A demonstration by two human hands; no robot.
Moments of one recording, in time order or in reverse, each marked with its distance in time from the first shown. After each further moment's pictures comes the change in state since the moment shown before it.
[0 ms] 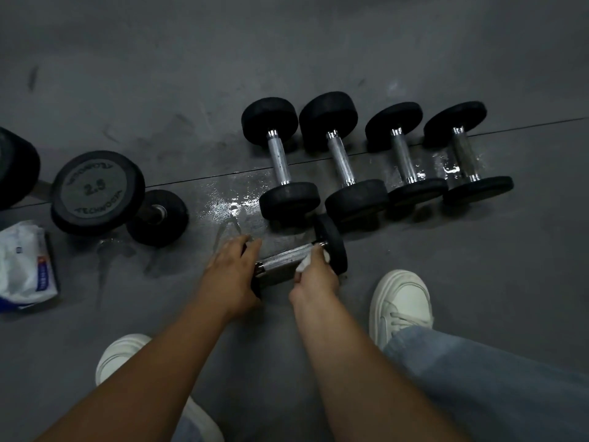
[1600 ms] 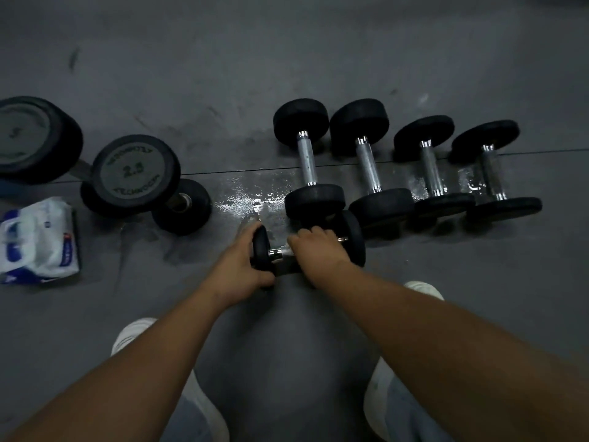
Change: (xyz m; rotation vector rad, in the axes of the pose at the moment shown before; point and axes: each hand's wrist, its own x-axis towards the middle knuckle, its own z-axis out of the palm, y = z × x) left_hand 0.006 -0.039 0.014 -0.916 0.070 -0.097; right_hand -0.006 -0.033 0.029 -2.363 -0.709 -1.316
